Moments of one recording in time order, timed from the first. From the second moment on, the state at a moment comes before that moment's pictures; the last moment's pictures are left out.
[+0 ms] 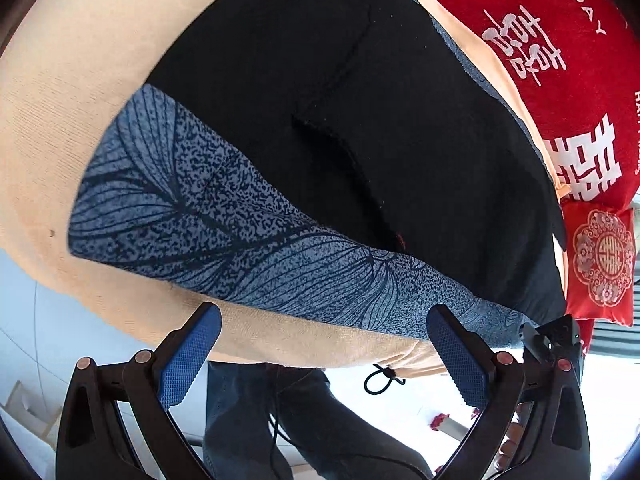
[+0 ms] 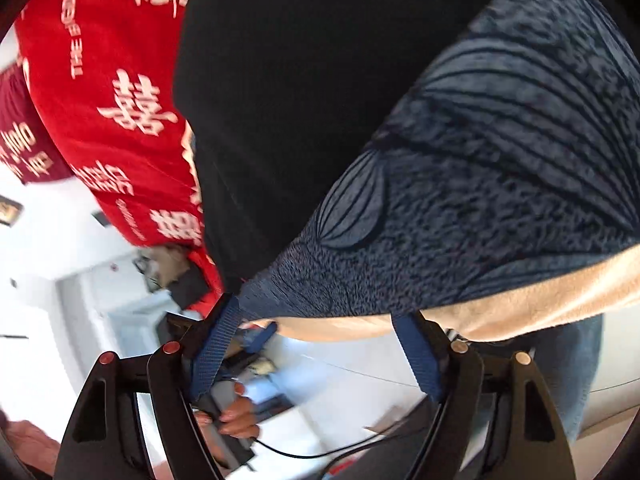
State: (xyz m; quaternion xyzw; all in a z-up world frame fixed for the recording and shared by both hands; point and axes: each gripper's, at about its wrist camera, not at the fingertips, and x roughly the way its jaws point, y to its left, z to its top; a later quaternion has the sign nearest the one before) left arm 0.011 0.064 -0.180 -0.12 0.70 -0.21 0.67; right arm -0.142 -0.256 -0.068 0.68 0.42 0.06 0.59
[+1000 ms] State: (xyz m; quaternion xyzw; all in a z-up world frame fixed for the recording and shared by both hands) left arm 0.121 0.015 -0.052 -0.18 0.61 -0.29 0.72; right arm 0.031 -0.361 0.105 0.54 0.46 0.12 0.69
